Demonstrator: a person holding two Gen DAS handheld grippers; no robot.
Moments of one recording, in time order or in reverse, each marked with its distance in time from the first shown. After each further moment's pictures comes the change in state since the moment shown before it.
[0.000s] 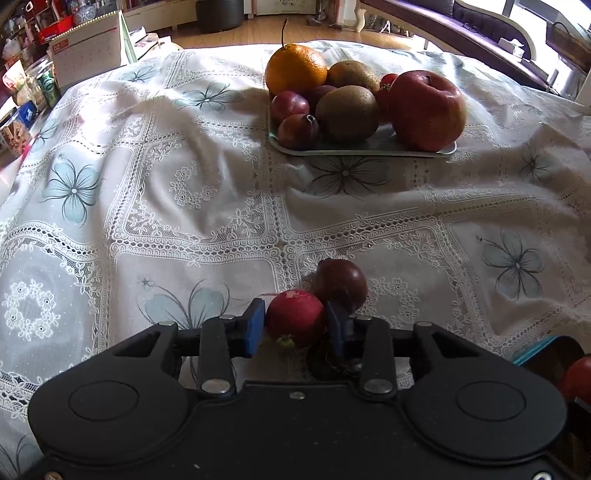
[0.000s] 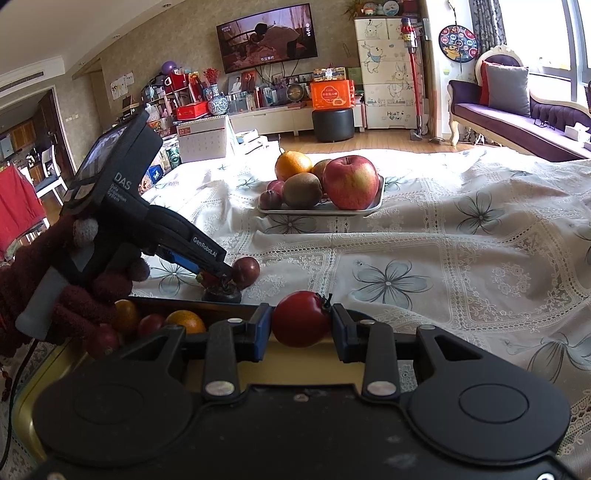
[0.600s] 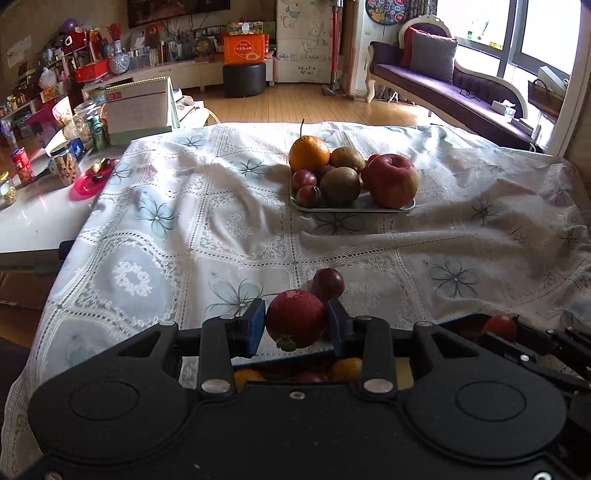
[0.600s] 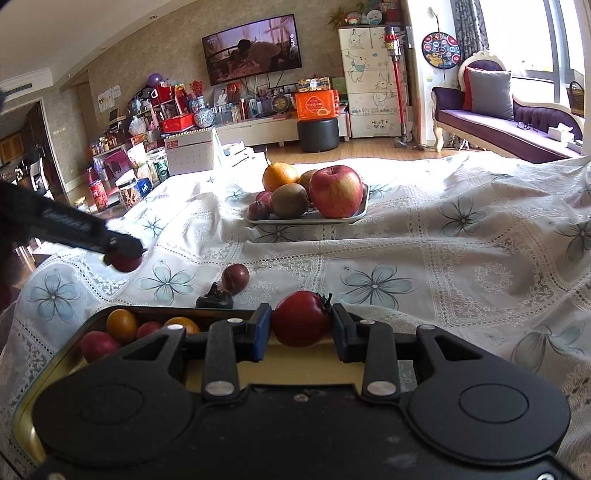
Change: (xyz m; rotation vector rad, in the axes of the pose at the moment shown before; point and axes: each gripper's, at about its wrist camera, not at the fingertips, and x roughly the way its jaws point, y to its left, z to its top) left arm -0.135 -0.005 -0.059 -0.056 -0.236 0.039; right arm -0.014 0.000 -0.005 0.032 -0.043 -0.044
